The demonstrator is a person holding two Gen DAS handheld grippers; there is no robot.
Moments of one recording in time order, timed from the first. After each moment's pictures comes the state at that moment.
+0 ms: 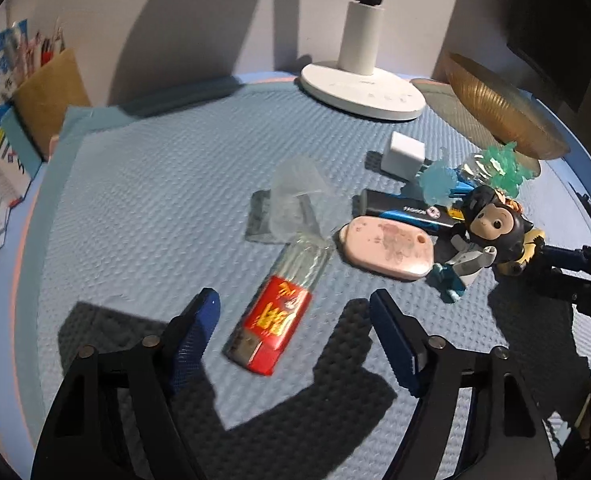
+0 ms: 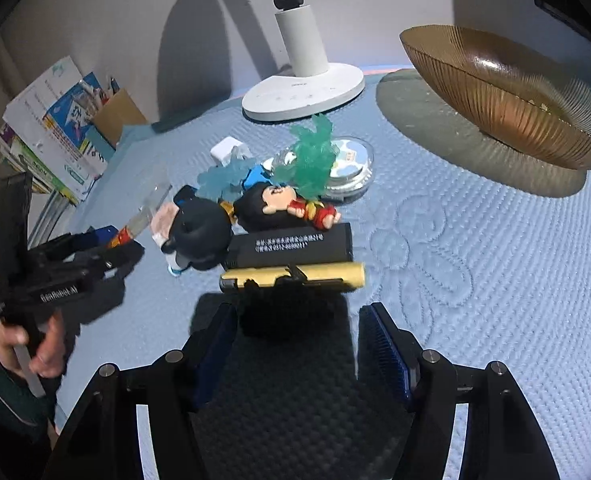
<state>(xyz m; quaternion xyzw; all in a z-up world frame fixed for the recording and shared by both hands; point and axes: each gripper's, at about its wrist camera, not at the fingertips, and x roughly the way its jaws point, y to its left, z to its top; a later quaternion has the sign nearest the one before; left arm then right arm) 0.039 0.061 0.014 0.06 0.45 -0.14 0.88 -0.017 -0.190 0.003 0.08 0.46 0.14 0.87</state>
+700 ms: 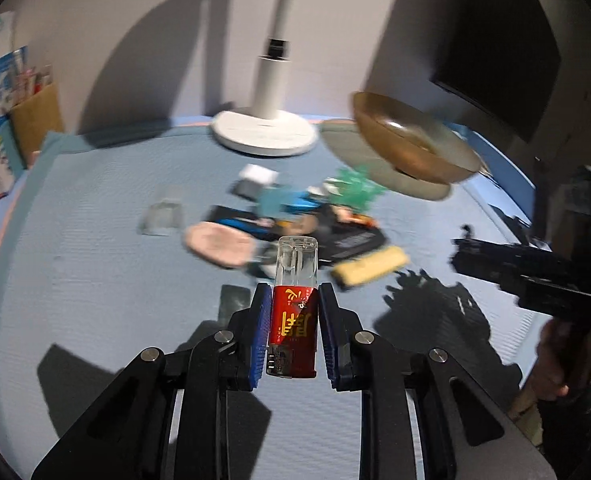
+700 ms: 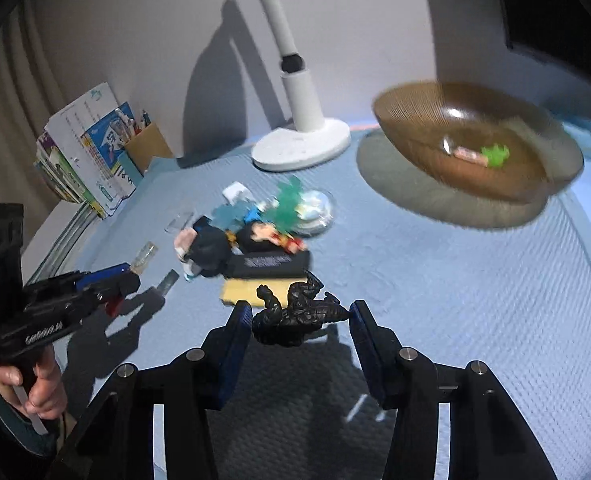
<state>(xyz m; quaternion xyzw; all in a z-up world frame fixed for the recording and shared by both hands) -0.051 -0.011 0.056 0.00 0.39 -0.20 0.90 -0.067 -0.245 0.037 0.07 0.39 0.16 0.90</state>
